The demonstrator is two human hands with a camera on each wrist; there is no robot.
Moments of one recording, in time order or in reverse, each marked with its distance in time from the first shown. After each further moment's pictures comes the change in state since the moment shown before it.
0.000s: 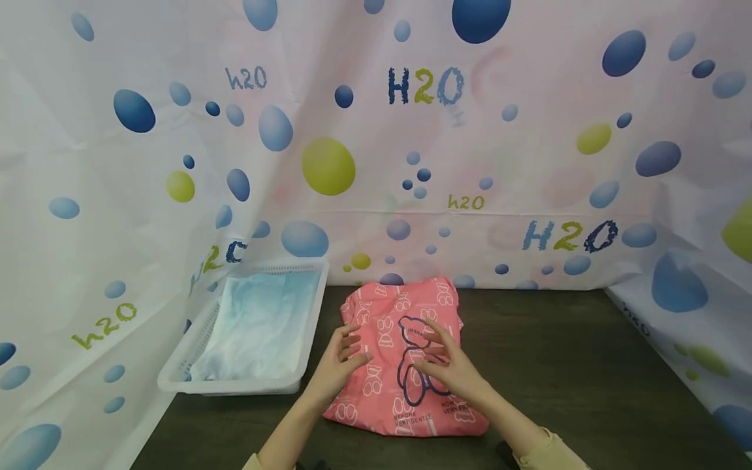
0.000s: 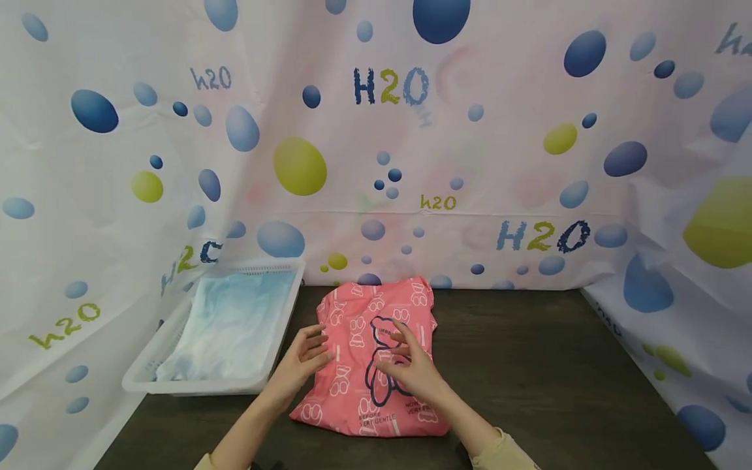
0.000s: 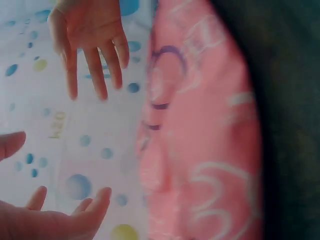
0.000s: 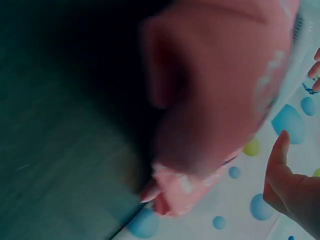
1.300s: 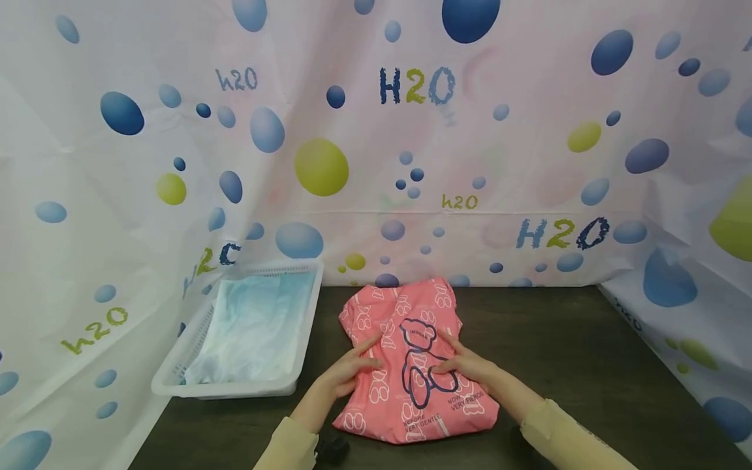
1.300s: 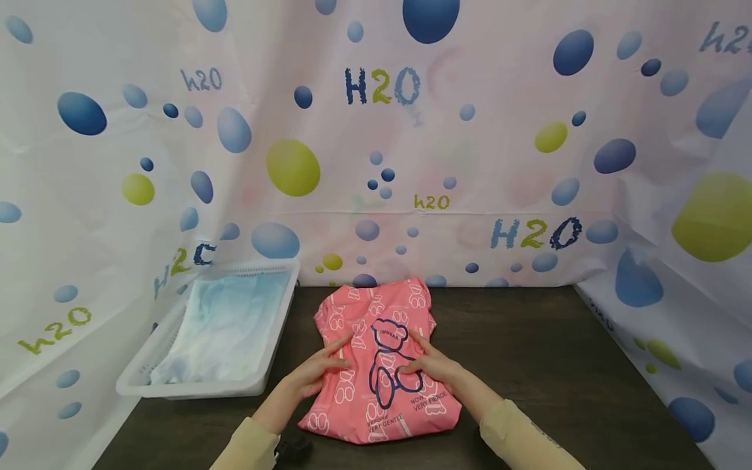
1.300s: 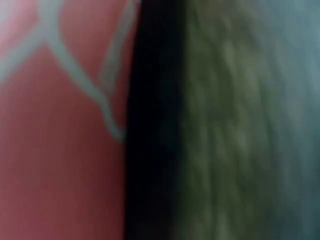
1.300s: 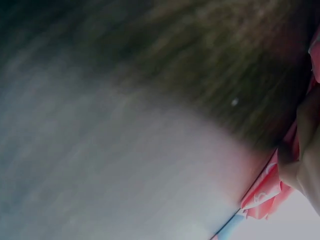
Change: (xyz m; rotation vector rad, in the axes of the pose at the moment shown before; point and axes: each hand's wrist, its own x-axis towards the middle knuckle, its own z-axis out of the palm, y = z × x) left_hand 0.059 -0.082 0.012 -0.515 -0.349 -0.327; right_hand 0.027 0.062 -0.050 0.263 -0.221 0.427
